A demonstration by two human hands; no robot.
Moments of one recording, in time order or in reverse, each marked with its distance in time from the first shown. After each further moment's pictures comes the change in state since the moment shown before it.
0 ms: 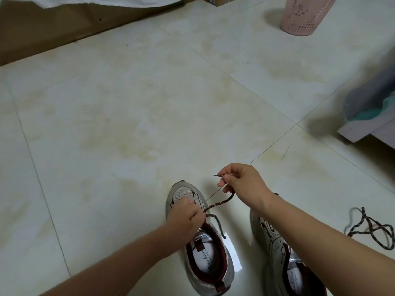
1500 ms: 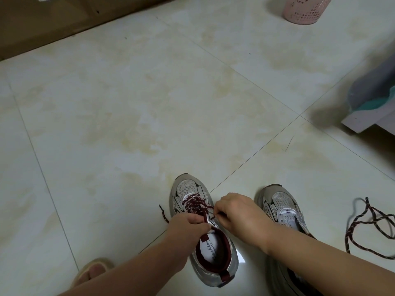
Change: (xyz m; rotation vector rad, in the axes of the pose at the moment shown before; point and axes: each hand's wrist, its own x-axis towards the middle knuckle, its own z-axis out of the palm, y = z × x) left_hand -0.027 0.018 0.014 -0.655 0.090 -0.615; right_hand -0.038 0.038 0.024 -0.972 -0.196 -0.536
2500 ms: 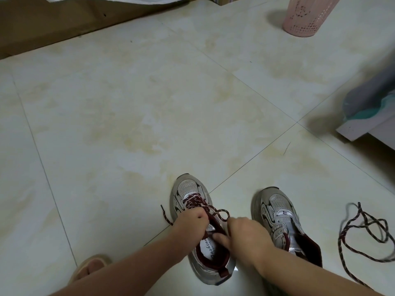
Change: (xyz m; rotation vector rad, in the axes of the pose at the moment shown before) left_hand 0.016 -0.012 0.003 0.294 -0.059 0.138; right_hand -0.029 -0.019 0.016 0.007 -0.244 0.437
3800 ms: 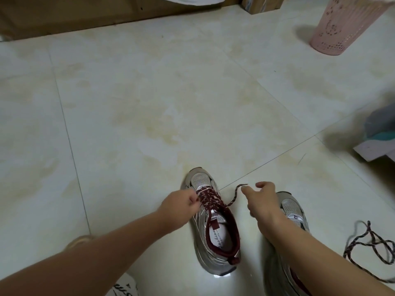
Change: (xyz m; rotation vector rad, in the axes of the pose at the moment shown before) left_hand -0.001 -0.030 -0.054 0.352 0.084 0.219; right_hand 0.022 -0.020 -0.032 1.104 0.338 0.387
